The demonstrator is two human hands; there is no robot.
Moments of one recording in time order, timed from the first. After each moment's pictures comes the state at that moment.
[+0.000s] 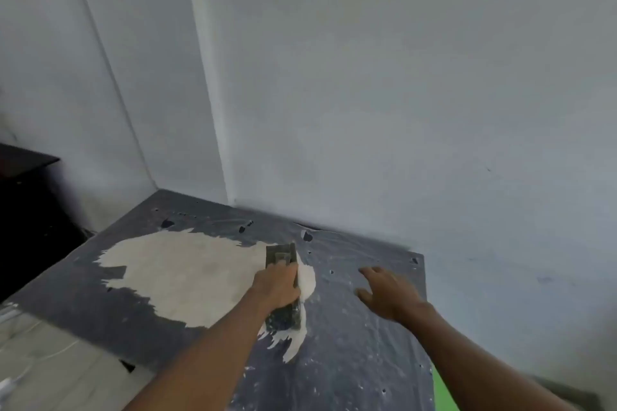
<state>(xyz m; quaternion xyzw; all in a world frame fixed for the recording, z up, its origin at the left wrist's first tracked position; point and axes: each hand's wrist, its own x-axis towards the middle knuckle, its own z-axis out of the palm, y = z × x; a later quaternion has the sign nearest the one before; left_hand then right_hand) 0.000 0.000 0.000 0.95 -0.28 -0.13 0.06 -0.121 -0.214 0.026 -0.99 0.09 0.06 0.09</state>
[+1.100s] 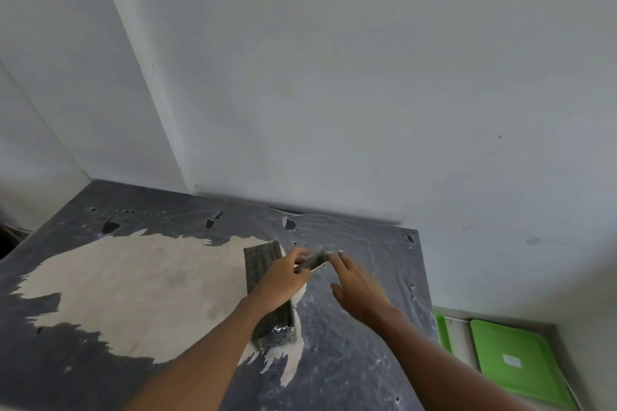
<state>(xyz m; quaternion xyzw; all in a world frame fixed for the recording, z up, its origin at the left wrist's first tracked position) 0.100 -0.054 -0.062 0.85 -0.28 -0.24 0.38 -0.013 -0.202 -0.057 -0.98 0.12 0.01 0.18</state>
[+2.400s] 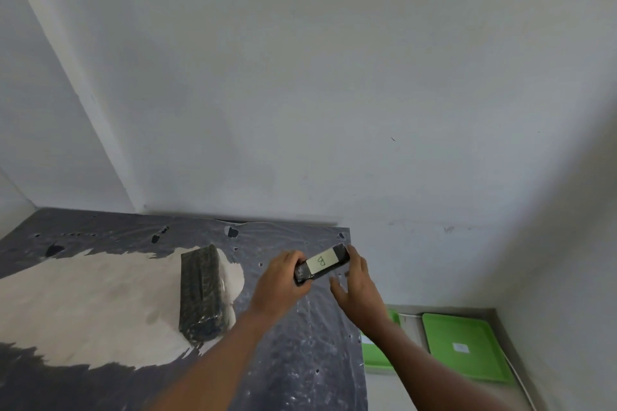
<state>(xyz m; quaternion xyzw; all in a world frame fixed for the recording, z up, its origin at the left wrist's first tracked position) -0.057 -0.152 -0.033 0.85 -0.41 0.00 0.33 -0.185 -0.291 -0.029 -0.90 0.22 -0.20 0.33</state>
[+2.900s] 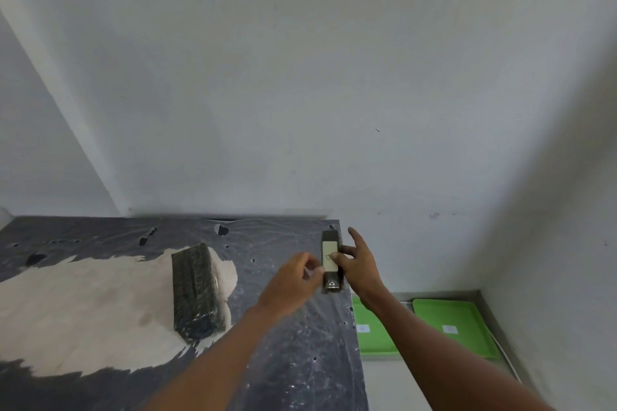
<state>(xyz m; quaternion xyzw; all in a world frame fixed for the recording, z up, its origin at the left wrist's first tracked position) -0.087 -0.163 -0.023 0.80 -0.43 -0.12 0.40 -0.179 -0.299 -0.006 -0.66 0.33 -0.22 0.64</state>
